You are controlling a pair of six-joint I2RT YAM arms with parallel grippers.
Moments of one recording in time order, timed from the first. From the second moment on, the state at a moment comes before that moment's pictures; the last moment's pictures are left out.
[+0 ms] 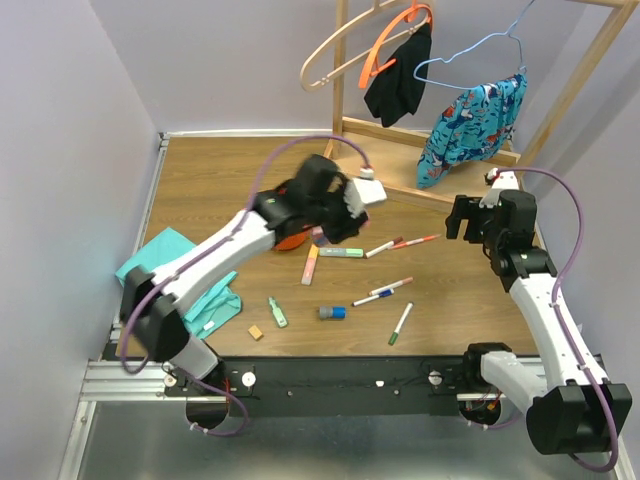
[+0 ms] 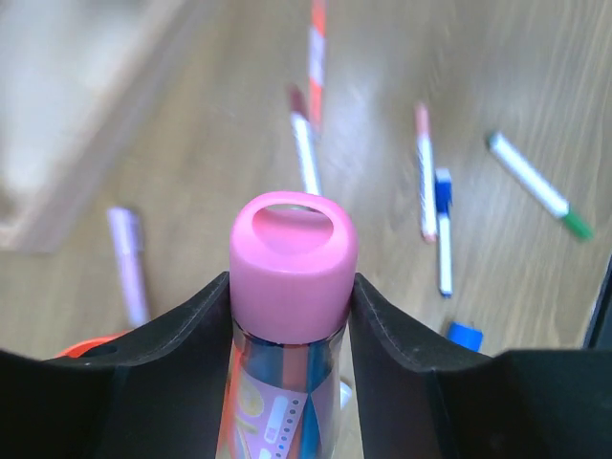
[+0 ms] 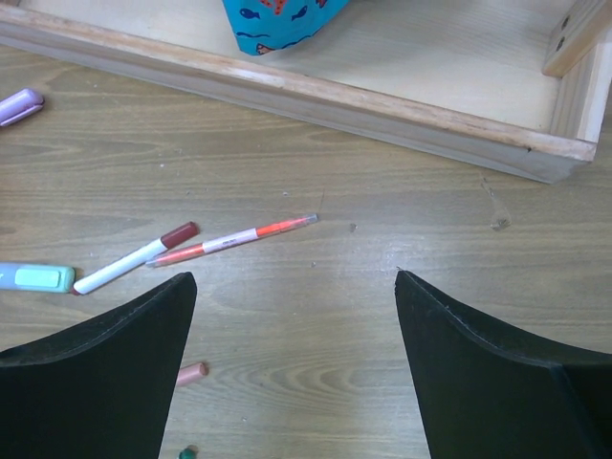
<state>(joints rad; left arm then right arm) -0.82 1.62 1.46 -0.60 0.30 0.39 0.02 0.95 0.78 -0.34 -0.02 0.06</state>
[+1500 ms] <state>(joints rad) -0.27 1.52 0.74 0.77 0.40 -0.03 -0.11 1.16 1.03 -0.48 -0.08 -0.11</state>
